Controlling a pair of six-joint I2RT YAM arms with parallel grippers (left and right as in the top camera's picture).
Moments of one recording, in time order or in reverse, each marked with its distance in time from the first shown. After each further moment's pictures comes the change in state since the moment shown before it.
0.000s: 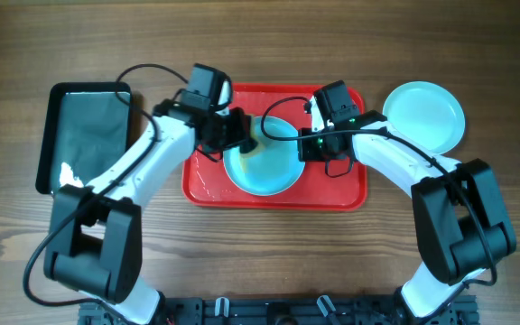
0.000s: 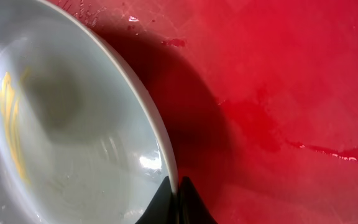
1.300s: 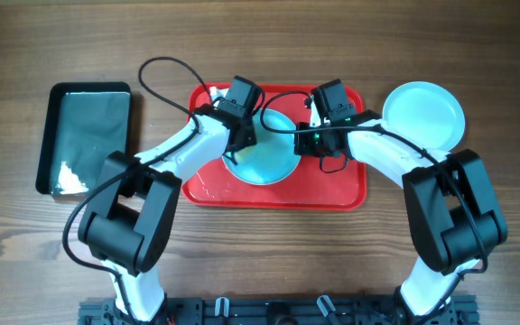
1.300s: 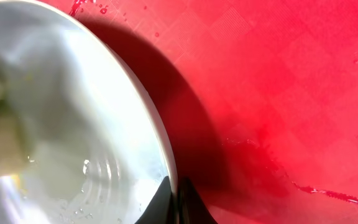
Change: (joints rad) left arm -0.105 0.178 0.037 0.023 -0.541 -0.032; right arm -0.002 0.059 0.010 0.093 0.000 0.087
